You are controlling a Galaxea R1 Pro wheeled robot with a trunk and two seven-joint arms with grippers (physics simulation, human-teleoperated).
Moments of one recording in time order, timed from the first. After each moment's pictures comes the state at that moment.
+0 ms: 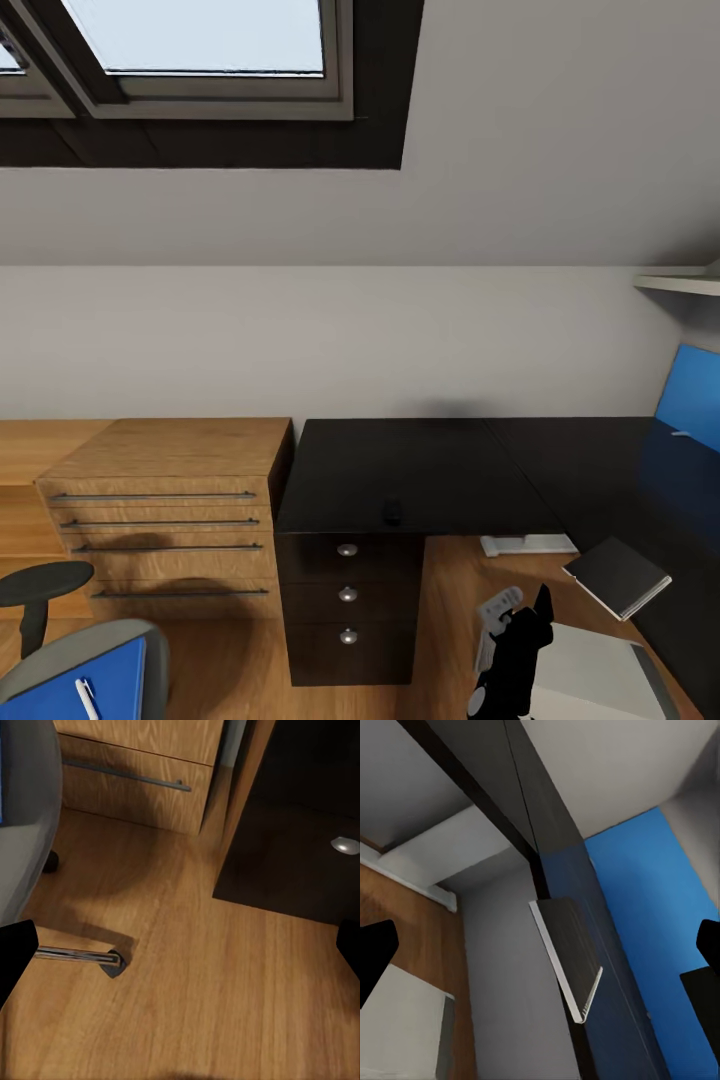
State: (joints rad) left arm -0.12 0.00 0.41 -0.14 -0.09 -0.72 -0.13; right arm -0.39 0.05 0.29 -0.43 0.51 0.21 -0.98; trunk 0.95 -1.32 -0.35
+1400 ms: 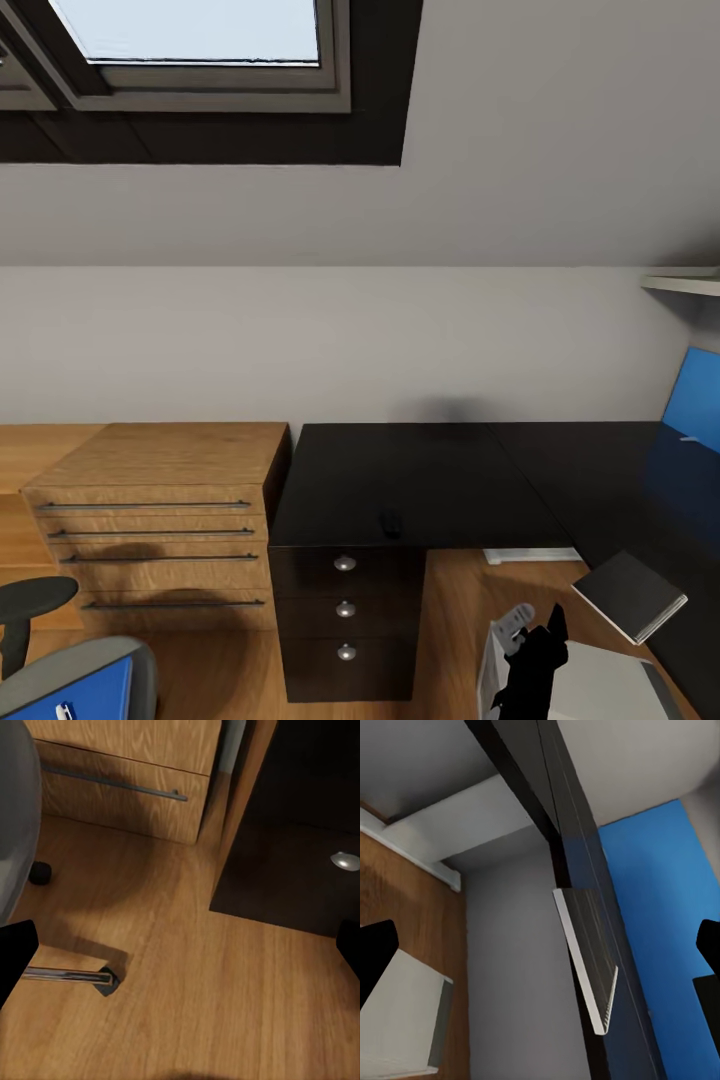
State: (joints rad) left arm -0.12 0.00 0.41 -0.14 -0.09 -0.72 -0.13; right arm -0.39 0.02 0.27 -0.34 0.51 0.20 -0.96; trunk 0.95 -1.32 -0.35
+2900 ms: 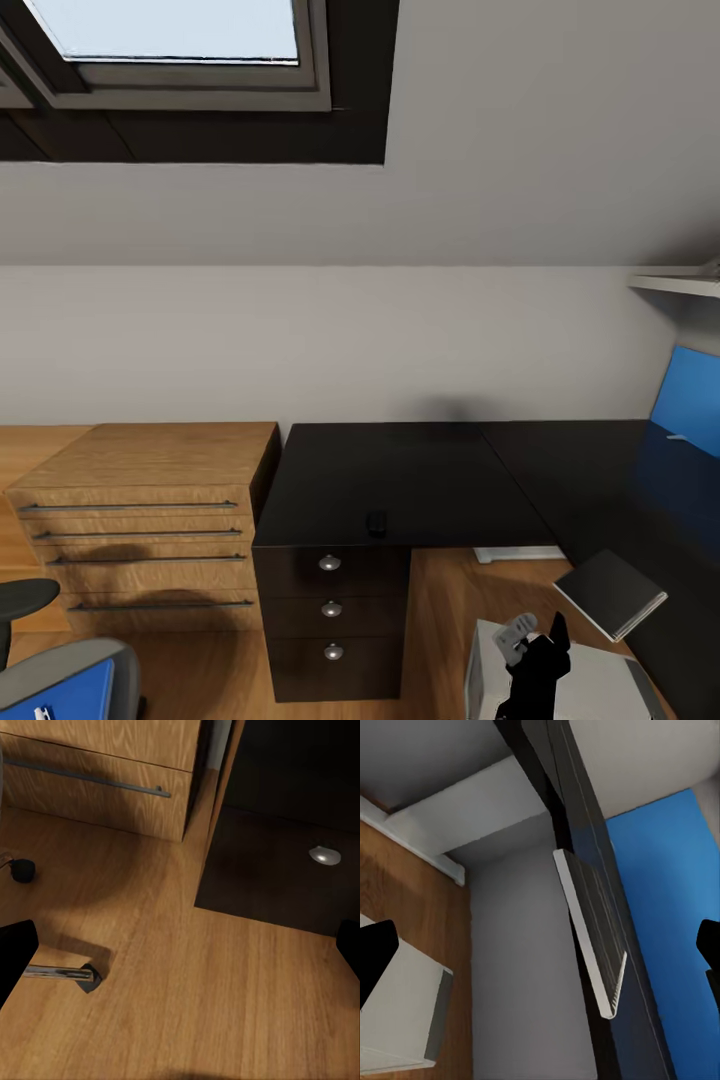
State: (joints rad) left arm -0.12 0.00 0.41 -0.14 -0.09 -0.72 -0.13; right arm -0.39 0.02 0.28 -0.29 0.50 0.15 -0.96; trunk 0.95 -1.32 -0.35
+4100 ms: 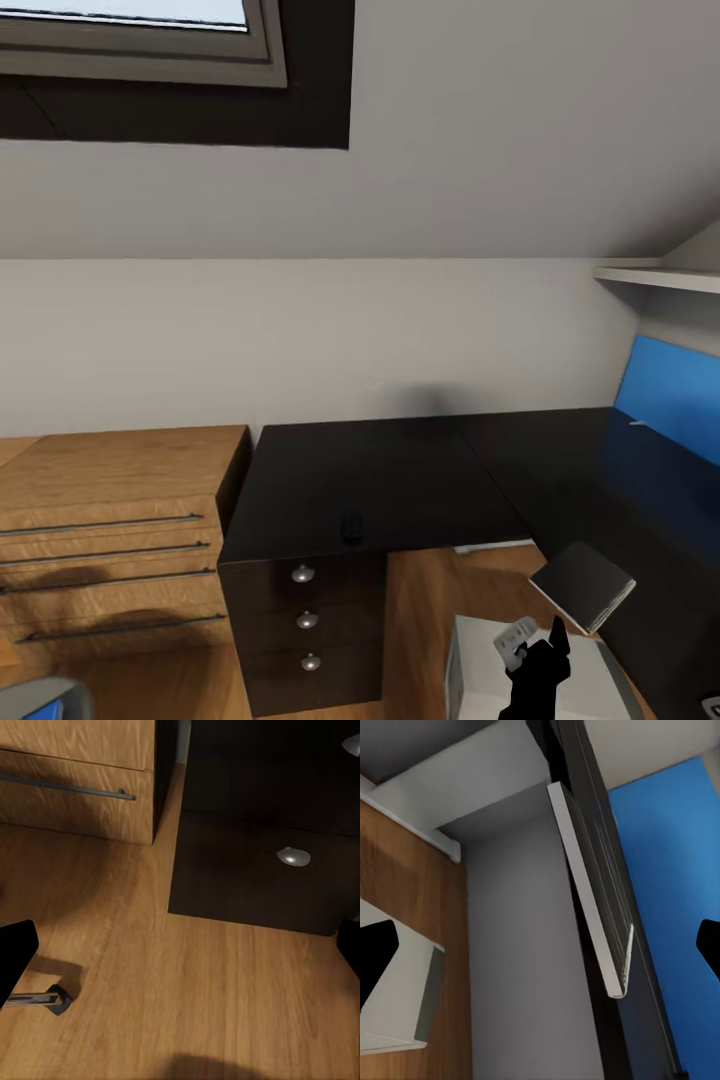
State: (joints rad) left arm -0.12 0.00 0.41 -0.14 -0.09 -0.72 -0.13; right arm -0.39 0.02 0.28 -0.27 0.51 0.12 -0.96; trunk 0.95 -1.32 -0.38
